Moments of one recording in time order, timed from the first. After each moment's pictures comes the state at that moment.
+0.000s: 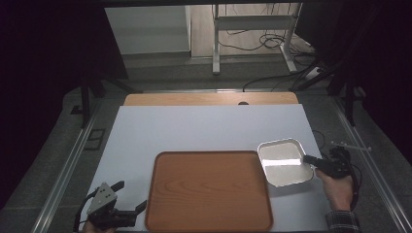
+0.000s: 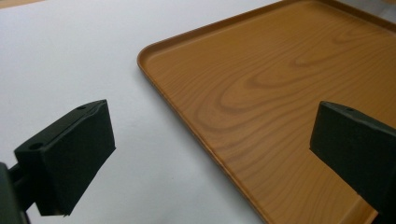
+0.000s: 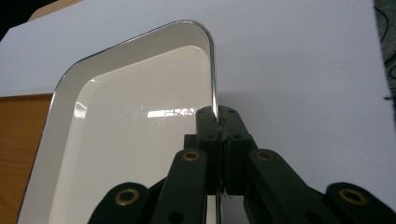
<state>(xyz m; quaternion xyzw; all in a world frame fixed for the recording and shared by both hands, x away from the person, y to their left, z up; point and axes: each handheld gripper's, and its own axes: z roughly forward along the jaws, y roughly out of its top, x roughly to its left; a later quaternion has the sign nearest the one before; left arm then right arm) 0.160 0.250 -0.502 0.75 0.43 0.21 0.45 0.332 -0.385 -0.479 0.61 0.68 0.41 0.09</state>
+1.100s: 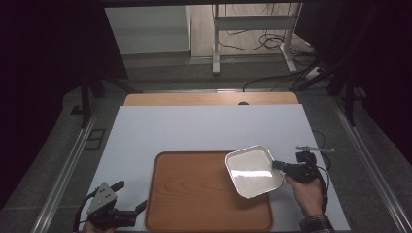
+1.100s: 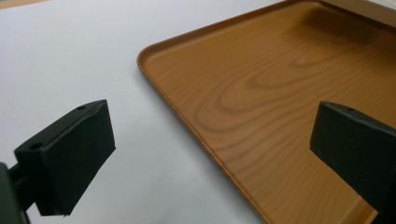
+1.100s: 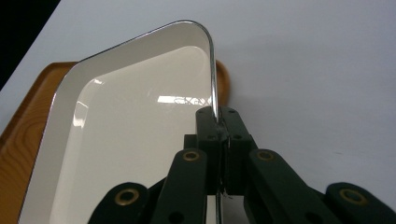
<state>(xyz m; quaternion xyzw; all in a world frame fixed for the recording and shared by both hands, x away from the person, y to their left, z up) 0.160 0.250 -0.502 0.75 0.43 0.21 0.45 0.317 -0.292 -0.481 0.56 0.71 0.41 0.03</state>
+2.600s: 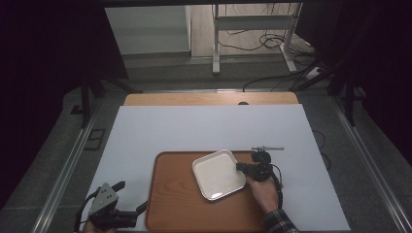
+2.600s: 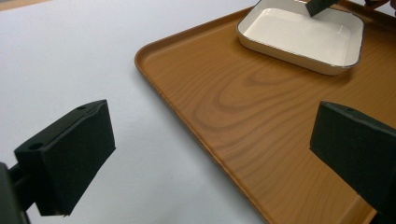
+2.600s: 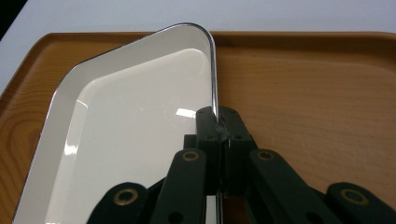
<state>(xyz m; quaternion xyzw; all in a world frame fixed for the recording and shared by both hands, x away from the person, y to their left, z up) 0.160 0.248 -0.502 0.76 0.42 0.22 0.44 0.334 -0.187 -0.522 0.54 0.74 0.39 0.02</state>
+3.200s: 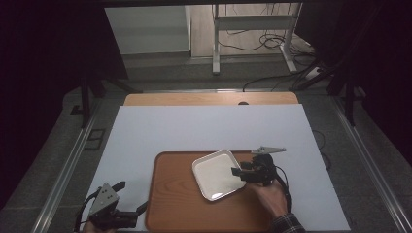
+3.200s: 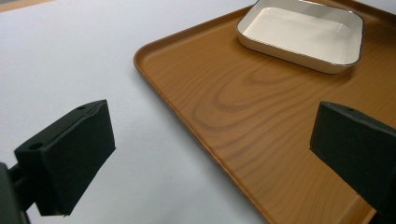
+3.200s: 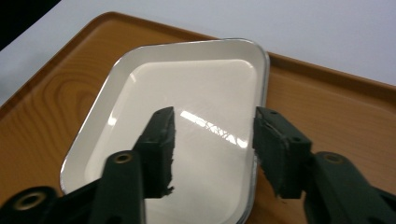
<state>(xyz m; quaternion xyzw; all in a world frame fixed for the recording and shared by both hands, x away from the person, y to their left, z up) 0.160 0.247 -0.502 0.76 0.42 0.22 0.44 0.311 -0.188 -0.494 0.42 0.81 0.41 0.05</state>
